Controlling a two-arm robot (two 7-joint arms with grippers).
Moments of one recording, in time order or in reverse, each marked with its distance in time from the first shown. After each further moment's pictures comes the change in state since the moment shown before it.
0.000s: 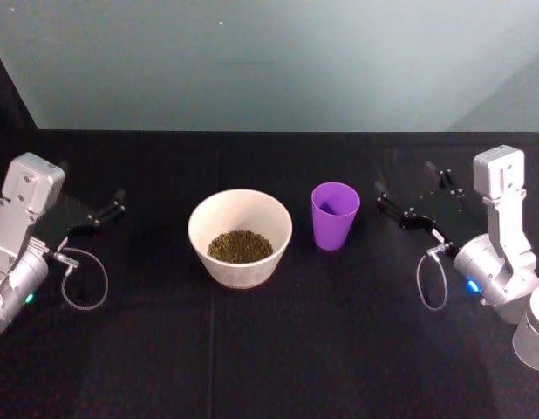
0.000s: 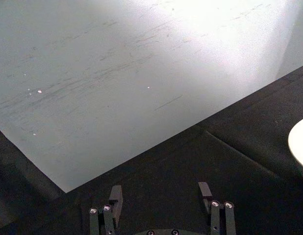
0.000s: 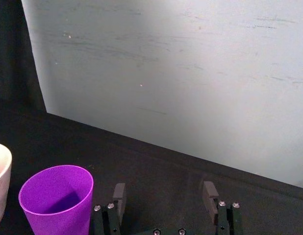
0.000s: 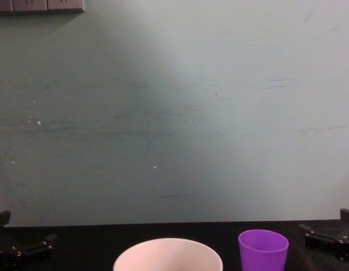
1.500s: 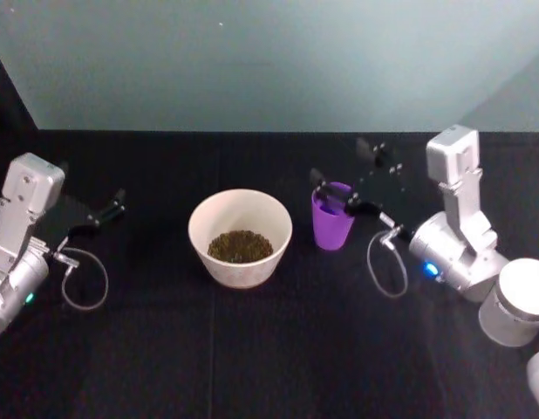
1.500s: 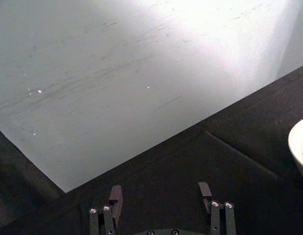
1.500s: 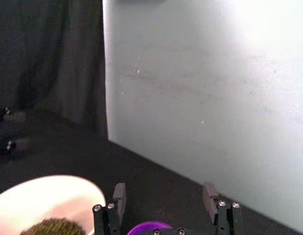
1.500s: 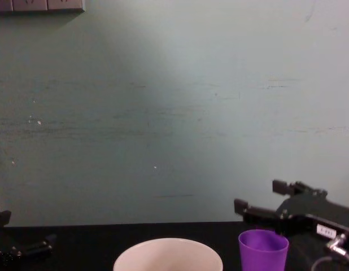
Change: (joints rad) left arm 0.000 0.000 0.000 0.000 0.000 0.000 0.000; right arm 0.049 -0.020 -0.092 -0.053 0.022 -0.041 0.144
